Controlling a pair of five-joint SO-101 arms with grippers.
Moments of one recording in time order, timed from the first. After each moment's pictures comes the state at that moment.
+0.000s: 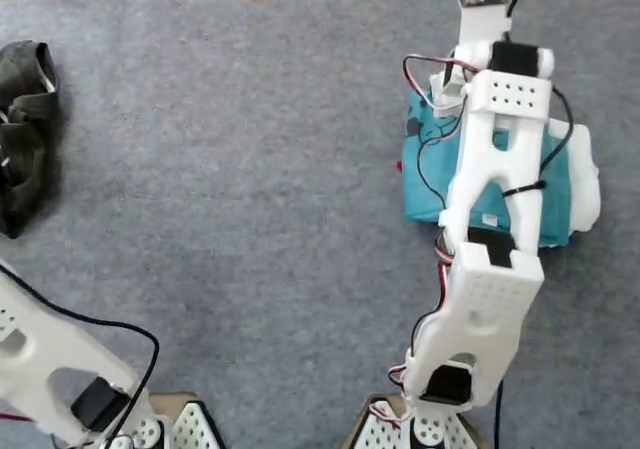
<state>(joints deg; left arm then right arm) -56.3 38.9 -56.7 91.8 -10.9 8.5 28.6 -43.1 89.3 12.8</state>
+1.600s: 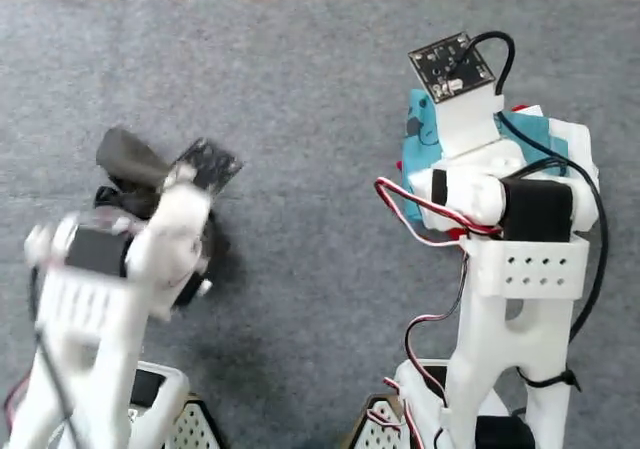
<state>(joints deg) 4.4 -54.5 35.1 99.9 -21.5 1.4 -32.5 5.6 93.5 21.3</state>
